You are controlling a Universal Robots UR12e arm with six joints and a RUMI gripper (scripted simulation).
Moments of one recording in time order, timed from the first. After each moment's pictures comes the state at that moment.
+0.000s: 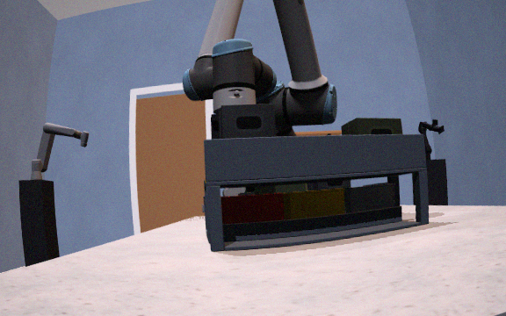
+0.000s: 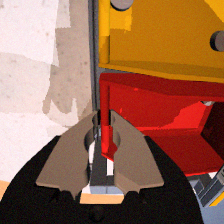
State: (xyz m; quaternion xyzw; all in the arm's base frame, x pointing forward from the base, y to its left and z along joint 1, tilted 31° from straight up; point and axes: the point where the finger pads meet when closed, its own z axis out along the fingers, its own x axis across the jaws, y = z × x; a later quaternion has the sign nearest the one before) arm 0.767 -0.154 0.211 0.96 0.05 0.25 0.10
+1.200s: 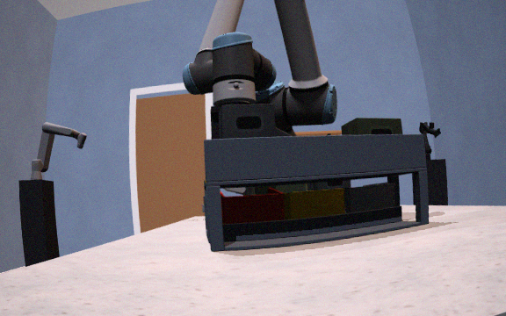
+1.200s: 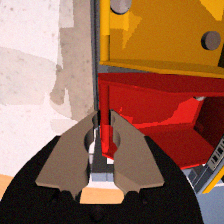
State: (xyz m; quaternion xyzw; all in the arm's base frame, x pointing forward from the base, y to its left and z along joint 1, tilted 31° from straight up) arm 0.758 -0.151 0.226 0.96 0.05 0.25 0.10
